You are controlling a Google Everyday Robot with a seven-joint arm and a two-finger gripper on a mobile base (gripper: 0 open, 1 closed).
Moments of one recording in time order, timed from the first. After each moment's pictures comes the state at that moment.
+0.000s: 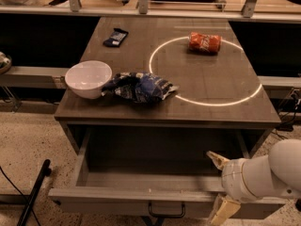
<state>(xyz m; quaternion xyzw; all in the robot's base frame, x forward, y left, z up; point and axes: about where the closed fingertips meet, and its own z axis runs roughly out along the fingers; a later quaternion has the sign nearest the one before) 0.370 -0.170 0.658 -0.64 0.72 0.10 0.25</state>
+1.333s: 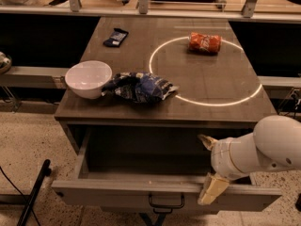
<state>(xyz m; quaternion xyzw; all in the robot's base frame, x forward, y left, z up) 0.416 -0.150 0.680 -0.65 0.71 0.08 0.26</state>
